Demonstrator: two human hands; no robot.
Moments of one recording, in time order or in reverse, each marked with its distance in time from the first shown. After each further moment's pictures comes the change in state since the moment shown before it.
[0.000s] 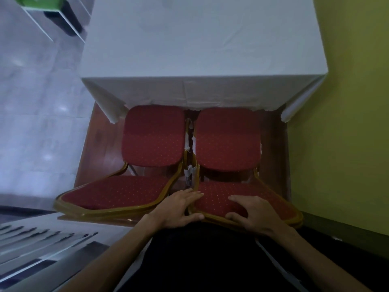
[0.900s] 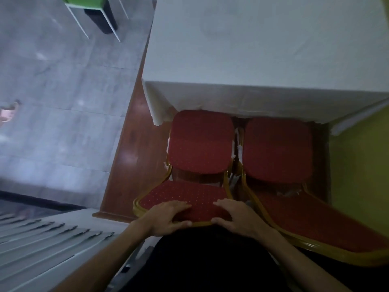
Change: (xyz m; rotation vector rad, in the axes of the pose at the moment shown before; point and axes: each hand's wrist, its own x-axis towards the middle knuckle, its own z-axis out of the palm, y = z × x) left_hand -0.177 -0.221 -0.089 0.014 -0.112 -0.148; right_hand 0.164 -0.231 0.108 0.096 -0.266 -0.025
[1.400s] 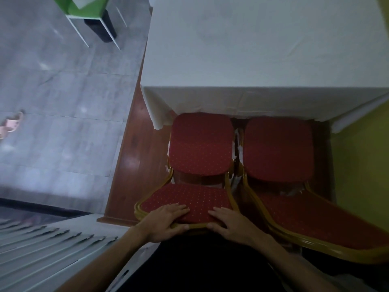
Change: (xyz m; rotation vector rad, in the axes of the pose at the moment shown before) left_hand -0.006 -0.002 0.005 0.044 -0.049 -0.018; right_hand -0.006 -0.015 0.015 0.058 -0.175 0.089
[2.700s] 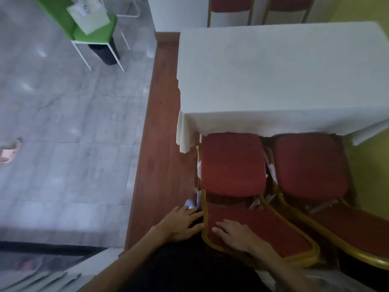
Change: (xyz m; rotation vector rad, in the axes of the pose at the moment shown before) left_hand -0.044 -0.203 -0.111 0.118 -0.026 0.106; right_hand 0.180 -0.199 0.030 0.005 0.042 0.263
